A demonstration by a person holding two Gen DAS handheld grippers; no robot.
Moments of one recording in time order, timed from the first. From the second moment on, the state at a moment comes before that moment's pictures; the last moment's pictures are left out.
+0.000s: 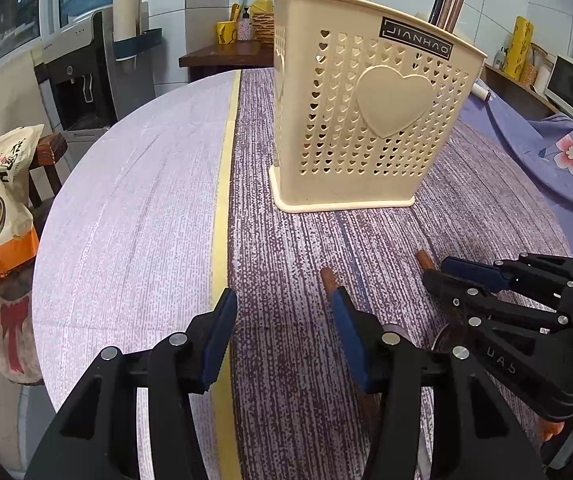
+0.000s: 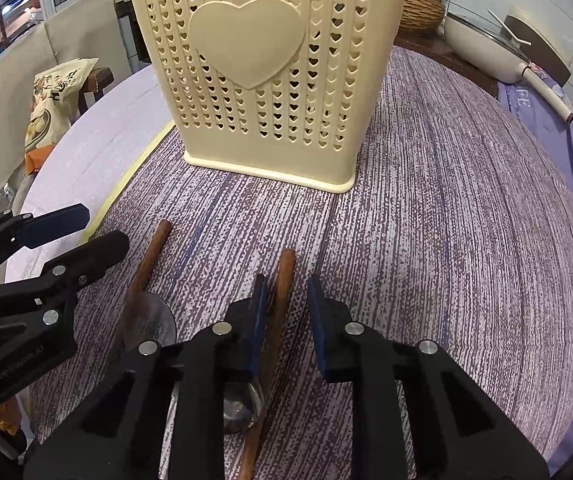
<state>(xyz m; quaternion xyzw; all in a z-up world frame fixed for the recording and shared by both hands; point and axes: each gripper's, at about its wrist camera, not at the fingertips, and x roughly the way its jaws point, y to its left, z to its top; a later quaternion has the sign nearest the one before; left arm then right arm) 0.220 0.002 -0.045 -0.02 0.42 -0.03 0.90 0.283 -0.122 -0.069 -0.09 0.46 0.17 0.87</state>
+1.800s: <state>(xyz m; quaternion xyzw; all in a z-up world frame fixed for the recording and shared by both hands) 0.246 -0.034 -0.057 0.03 0.44 -0.05 0.90 0.292 -0.129 -0.070 -0.07 0.45 0.16 0.87</state>
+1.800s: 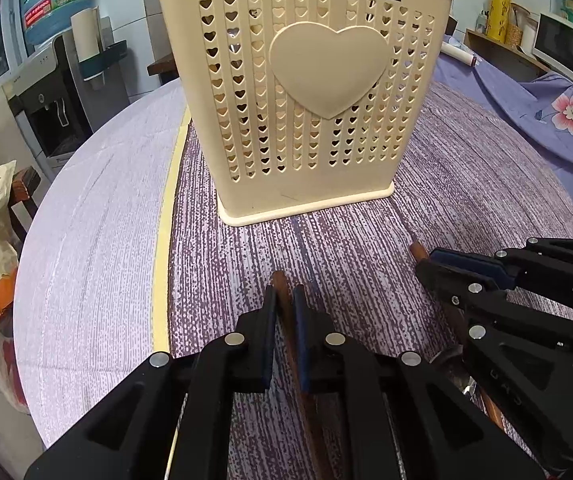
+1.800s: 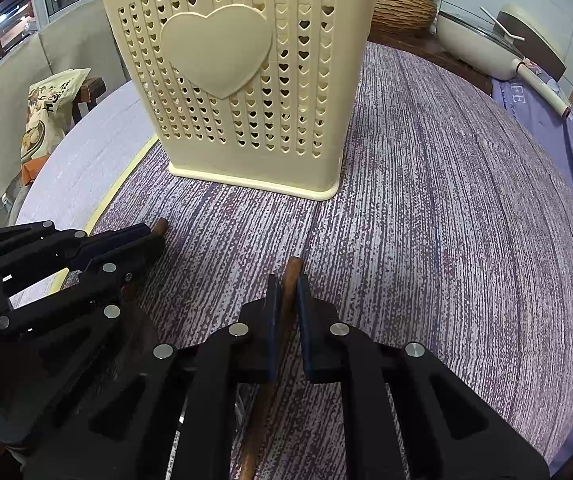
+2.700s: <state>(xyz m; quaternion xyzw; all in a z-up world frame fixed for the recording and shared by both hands) 0.219 -0.007 0.012 -0.04 0.34 -0.07 0.94 0.267 -0.156 -0.006 -0.01 0.36 0.21 0.91</state>
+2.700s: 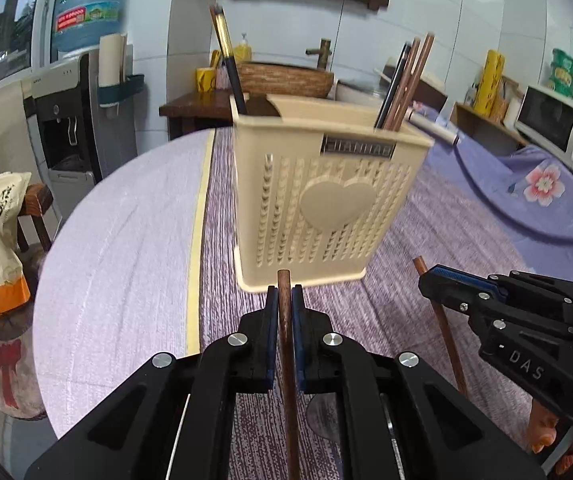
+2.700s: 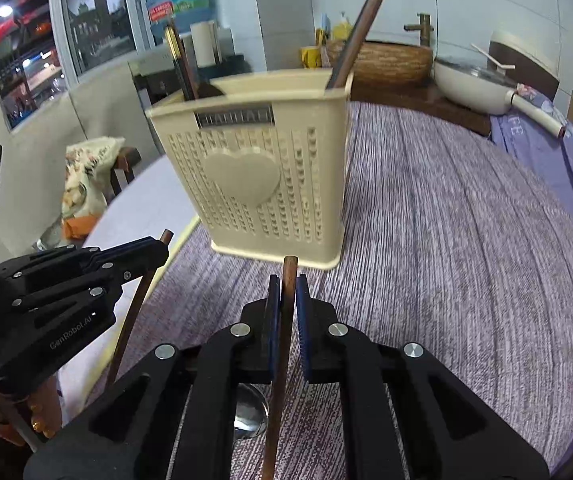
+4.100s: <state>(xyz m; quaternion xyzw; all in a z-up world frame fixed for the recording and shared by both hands) 0.184 0.019 0.129 -0.04 0.21 -0.08 0.97 0.229 -0.194 0.143 -0.01 0.23 0.25 0.94</state>
